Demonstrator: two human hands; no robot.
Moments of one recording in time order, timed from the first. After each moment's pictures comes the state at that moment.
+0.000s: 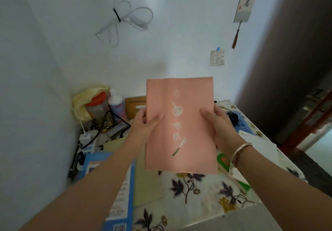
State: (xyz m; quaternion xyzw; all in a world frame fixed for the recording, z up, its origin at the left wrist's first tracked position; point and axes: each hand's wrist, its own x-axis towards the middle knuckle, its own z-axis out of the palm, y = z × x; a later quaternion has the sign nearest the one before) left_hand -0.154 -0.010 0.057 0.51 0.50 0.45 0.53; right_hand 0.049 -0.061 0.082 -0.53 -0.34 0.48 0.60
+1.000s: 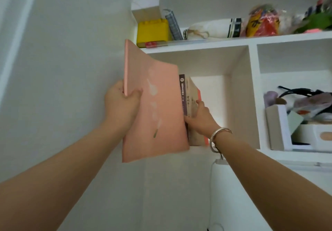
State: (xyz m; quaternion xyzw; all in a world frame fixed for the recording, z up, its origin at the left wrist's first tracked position) left_hand -0.321 -0.027 0.553 0.50 0.35 0.79 -0.07; right_hand -0.151 0.115 0.555 -0.40 -0.74 0.06 0.54
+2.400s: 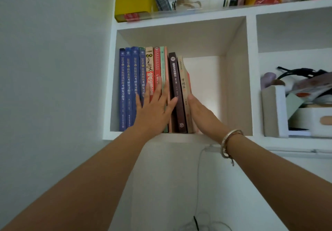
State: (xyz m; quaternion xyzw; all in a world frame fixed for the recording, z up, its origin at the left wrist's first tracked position) left_hand -0.273 0.110 0.525 0.66 0.56 0.42 -0.27; right_hand -0.117 0.128 0.523 -0.29 -0.80 0.12 0.52
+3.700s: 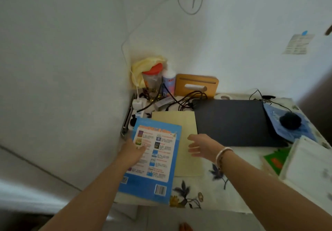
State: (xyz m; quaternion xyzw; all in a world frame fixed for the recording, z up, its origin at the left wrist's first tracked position) left_hand -0.340 -0.076 -0.078 0.46 0.75 0.19 0.43; right_hand -0.103 -0.038 -0.029 -0.69 -0.36 0.61 0.17
